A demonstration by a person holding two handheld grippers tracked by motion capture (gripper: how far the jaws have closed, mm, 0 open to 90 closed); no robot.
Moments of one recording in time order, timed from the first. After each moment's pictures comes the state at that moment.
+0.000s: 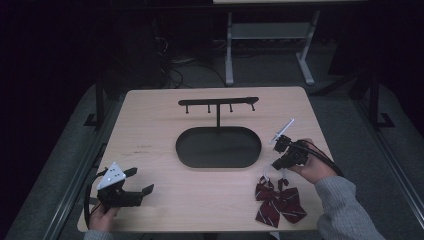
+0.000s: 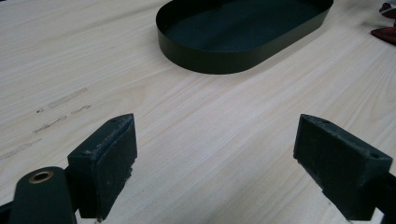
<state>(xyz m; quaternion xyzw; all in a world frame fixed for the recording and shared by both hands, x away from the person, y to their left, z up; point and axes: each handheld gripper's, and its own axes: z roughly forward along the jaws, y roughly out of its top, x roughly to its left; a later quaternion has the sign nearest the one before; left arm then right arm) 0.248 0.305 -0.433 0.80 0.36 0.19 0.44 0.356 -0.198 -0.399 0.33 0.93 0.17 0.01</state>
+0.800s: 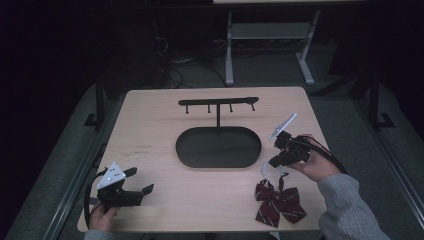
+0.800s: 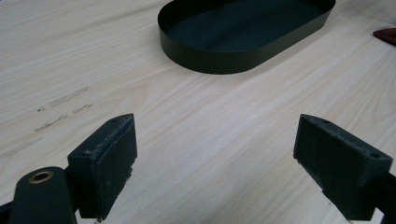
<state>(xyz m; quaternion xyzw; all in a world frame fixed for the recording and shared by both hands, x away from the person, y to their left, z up) 0.249 0.305 -0.433 0.80 0.37 0.19 0.44 0.347 -0.192 -0.367 0.29 0.93 0.21 0.01</state>
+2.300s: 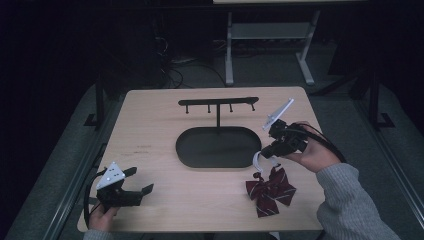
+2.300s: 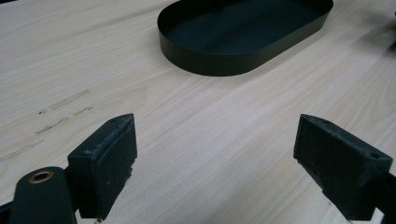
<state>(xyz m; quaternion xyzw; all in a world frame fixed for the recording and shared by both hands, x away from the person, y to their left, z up) 0.248 0.306 -0.432 0.79 0.37 0.19 0.44 0.343 -0.169 -0.313 0.24 0.94 0.24 0.02</state>
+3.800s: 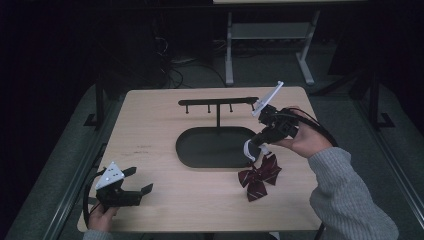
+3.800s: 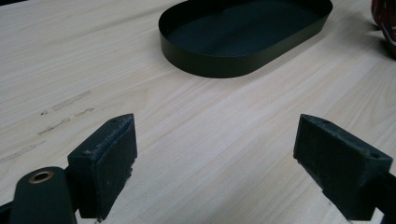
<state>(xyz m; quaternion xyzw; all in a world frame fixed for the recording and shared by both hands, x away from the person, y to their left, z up) 0.248 0.307 -0.431 0.79 0.36 0.19 0.45 0.358 -0.143 -0.278 0.21 0.94 0.25 0.02</state>
